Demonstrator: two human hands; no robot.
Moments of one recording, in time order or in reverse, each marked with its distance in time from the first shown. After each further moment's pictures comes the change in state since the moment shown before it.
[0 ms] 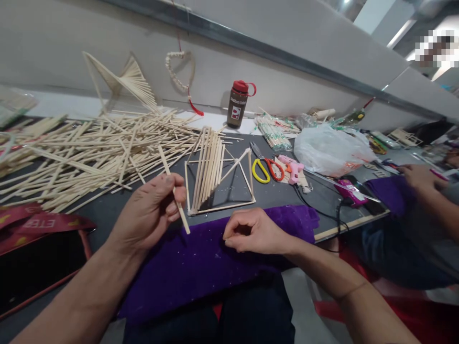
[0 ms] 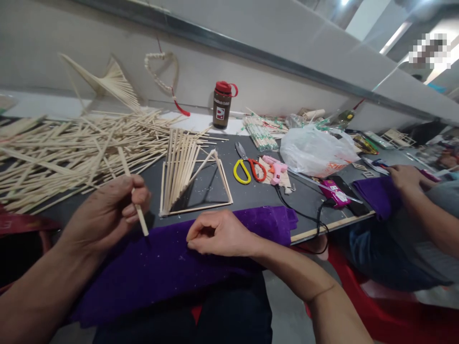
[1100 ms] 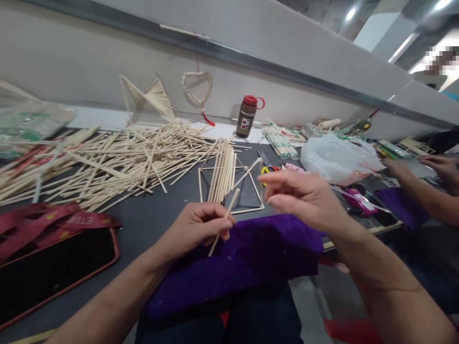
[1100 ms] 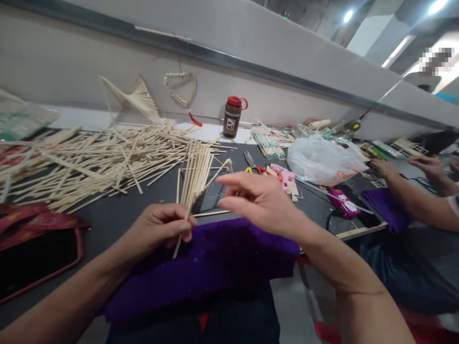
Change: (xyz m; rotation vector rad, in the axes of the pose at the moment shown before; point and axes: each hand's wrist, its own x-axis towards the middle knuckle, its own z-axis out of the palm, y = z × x) left_hand -0.017 -0.015 0.008 0.493 -0.368 -0.077; right_hand -0.004 -0.091 -0.051 -0.523 0.249 -0.324
